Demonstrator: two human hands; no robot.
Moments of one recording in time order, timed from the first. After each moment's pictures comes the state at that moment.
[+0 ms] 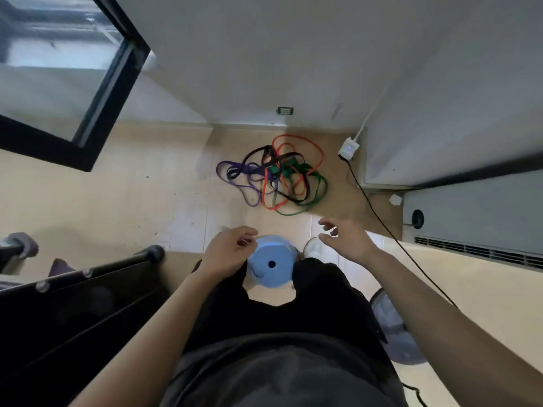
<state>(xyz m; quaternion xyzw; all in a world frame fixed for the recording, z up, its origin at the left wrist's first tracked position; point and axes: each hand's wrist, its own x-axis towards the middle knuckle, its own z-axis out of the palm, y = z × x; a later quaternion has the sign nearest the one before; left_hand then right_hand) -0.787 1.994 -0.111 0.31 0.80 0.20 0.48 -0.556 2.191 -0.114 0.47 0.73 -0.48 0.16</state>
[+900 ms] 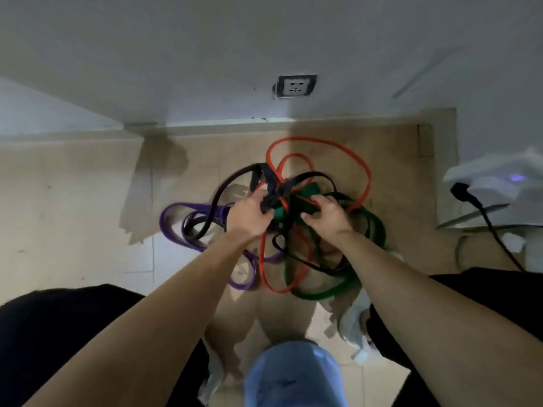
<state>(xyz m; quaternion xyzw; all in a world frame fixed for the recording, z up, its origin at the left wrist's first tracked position) -0.975 2.299 -0.729 0.41 0.81 0.10 0.41 -0.789 2.394 -0.720 0.56 0.69 -0.43 0.16</state>
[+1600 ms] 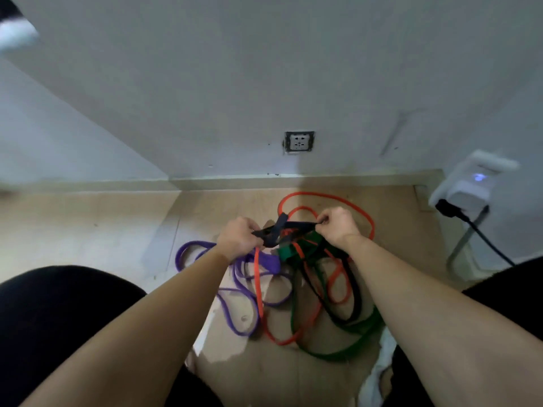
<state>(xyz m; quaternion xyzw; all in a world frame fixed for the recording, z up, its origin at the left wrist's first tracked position) -0.994 2.274 -0.718 0.40 0.85 0.13 0.33 -0.785 2.417 -0.717 0.53 0.77 -0.35 -0.02</state>
